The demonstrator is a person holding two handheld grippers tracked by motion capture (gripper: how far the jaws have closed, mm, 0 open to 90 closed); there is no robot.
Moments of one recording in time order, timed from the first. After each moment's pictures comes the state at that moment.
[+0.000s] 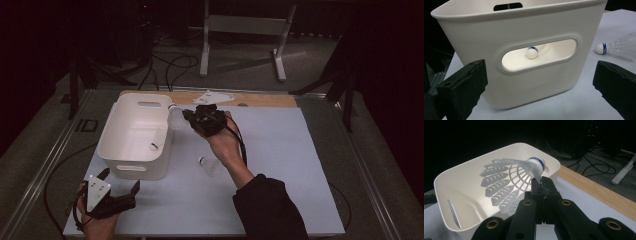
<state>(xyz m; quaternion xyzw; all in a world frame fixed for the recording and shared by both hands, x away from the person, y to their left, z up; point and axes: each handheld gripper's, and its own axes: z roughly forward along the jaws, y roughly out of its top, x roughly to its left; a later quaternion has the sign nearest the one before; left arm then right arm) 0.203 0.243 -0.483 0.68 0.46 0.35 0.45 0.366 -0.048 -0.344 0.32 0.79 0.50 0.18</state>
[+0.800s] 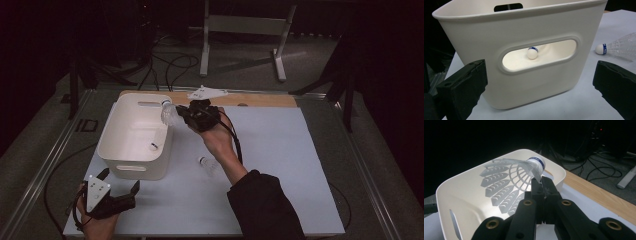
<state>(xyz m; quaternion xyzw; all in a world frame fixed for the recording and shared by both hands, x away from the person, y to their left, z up) 0.202 0.243 -0.482 0.68 0.46 0.35 0.45 0.377 -0.034 -0.342 0.31 0.78 0.51 0.17</state>
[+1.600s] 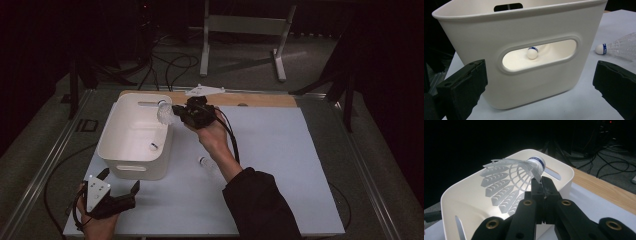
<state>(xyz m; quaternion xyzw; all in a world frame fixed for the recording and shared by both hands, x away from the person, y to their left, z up) 0.202 0.243 -0.482 0.68 0.46 0.35 0.45 0.391 -0.025 -0.349 0.33 0.78 0.53 0.13</state>
